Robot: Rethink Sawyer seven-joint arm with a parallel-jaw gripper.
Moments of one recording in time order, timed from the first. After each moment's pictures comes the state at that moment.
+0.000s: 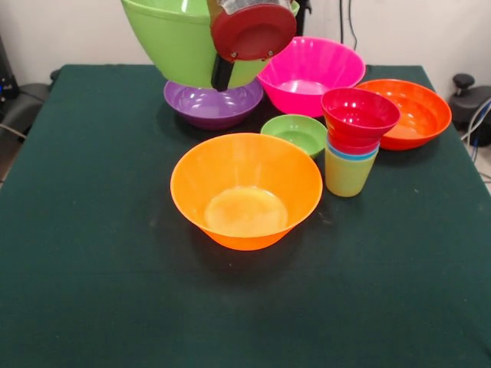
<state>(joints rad) -0.15 -0.18 -0.33 0.32 0.08 1.68 2.81</state>
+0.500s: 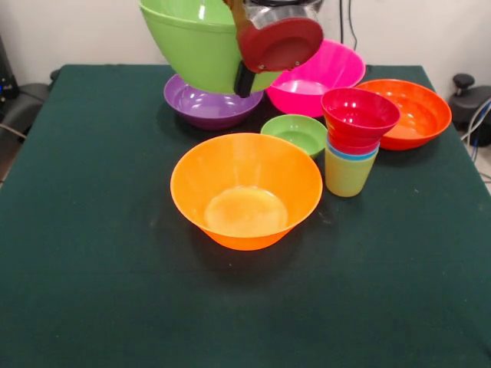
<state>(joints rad) -0.15 -0.10 -0.36 0.19 0.14 1.76 2.81</state>
